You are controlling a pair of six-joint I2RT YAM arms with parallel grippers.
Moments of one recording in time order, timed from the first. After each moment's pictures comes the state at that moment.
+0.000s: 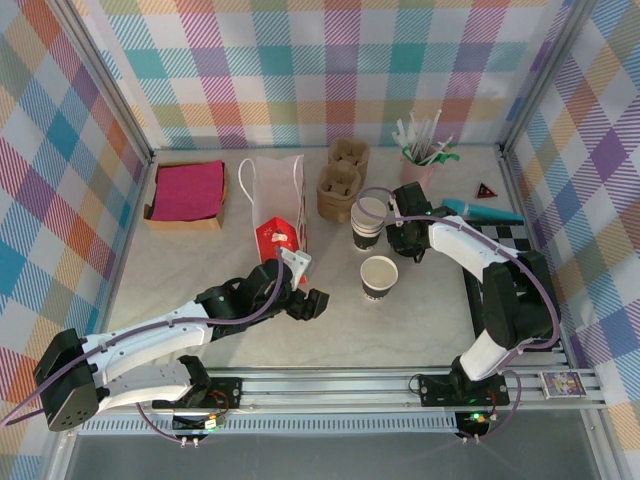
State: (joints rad) left arm -0.96 1.06 0.67 -0.28 -0.10 -0.37; right arm 0.37 1.63 1.09 -0.56 0.10 0.10
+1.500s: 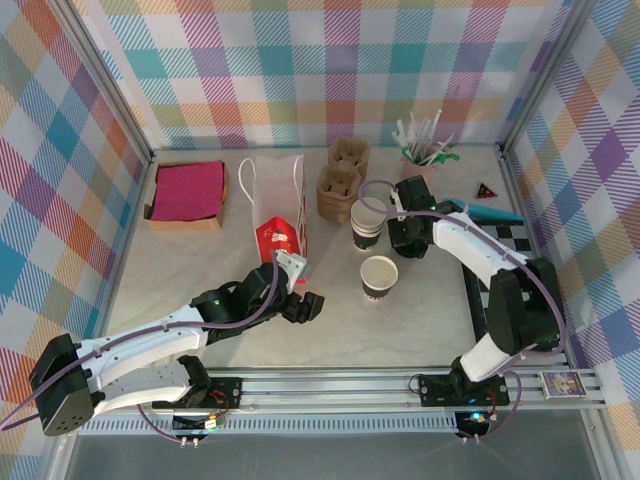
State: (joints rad) left arm -0.96 1.02 0.64 -0.30 -0.12 -0.37; right arm 0.37 1.57 1.16 -0.65 0.09 0.10
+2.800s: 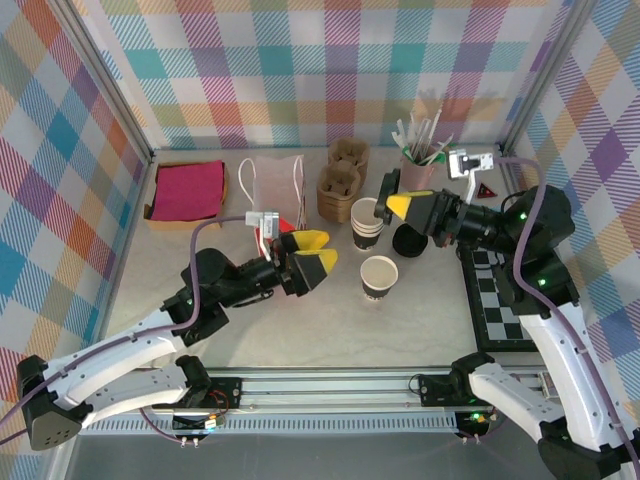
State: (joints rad) left arm -0.96 0.91 0.78 0.39 0.25 -0.80; right arm 0.37 0.88 1.24 -0.10 -0.92 0.93
